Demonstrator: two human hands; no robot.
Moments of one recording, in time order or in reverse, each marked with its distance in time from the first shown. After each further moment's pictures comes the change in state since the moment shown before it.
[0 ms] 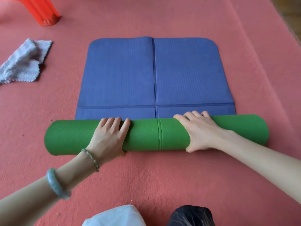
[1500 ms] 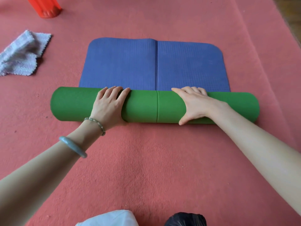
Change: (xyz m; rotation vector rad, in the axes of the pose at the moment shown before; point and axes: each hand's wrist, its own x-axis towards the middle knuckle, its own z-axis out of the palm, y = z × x) left_hand 0.076 -0.037 0.004 -0.128 0.160 -0.131; right_hand 0.074 0.036 -0.043 0.102 0.005 0.102
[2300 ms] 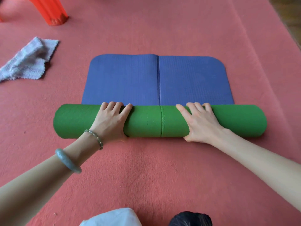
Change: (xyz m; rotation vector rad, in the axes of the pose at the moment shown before) left_hand -0.035 0.009 -0.012 0.111 -0.051 0.089; right_hand -0.051 -0.018 0.041 -0.218 0.214 -0.041
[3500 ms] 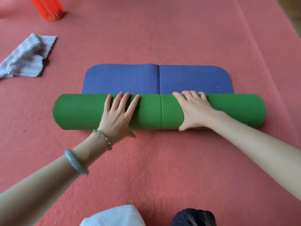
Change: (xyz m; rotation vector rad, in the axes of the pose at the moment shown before) left_hand 0.004 0.015 0.006 0.010 -0.039 -0.029; right_hand 0.032 -0.002 -0.016 0.106 -0.121 0.031
